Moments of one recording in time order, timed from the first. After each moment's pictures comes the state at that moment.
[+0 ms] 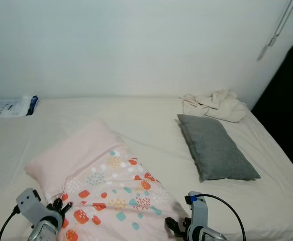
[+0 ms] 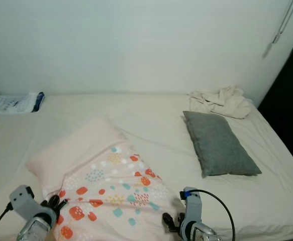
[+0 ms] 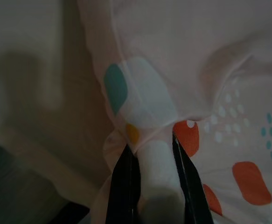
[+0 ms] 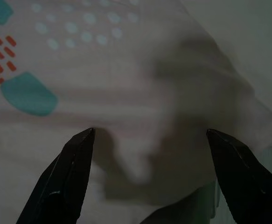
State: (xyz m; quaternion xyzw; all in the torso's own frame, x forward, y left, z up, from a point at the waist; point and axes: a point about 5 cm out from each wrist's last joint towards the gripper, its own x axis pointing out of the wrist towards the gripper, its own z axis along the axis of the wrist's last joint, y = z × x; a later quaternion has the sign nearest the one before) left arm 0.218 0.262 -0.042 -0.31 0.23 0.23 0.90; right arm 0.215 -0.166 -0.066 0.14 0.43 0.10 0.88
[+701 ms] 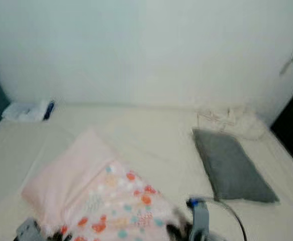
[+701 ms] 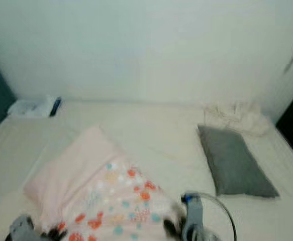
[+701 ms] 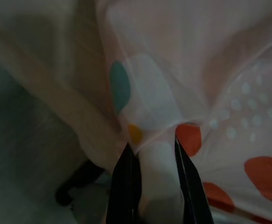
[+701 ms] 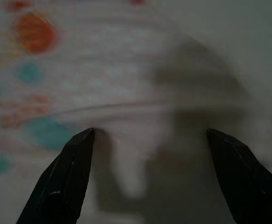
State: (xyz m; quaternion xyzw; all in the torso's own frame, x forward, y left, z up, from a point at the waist) left arm 0.158 0.252 -0.079 -0.31 0.33 0.28 0.85; right arm 0.214 -0.156 -0.067 0.14 0.43 0.12 0.88
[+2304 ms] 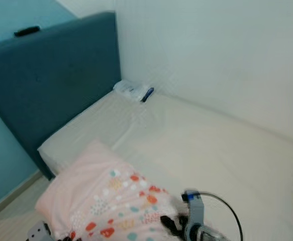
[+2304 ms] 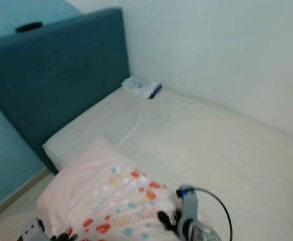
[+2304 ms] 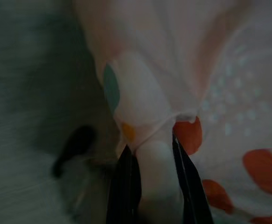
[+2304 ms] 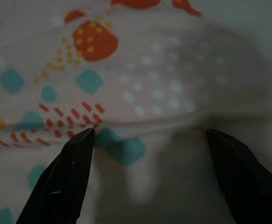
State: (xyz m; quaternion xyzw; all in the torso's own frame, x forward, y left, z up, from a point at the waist) left arm 0.183 0.232 -0.074 -0.31 0.33 0.23 0.86; right arm 0.224 -0.155 -0.059 0.15 0.41 0.15 0.89
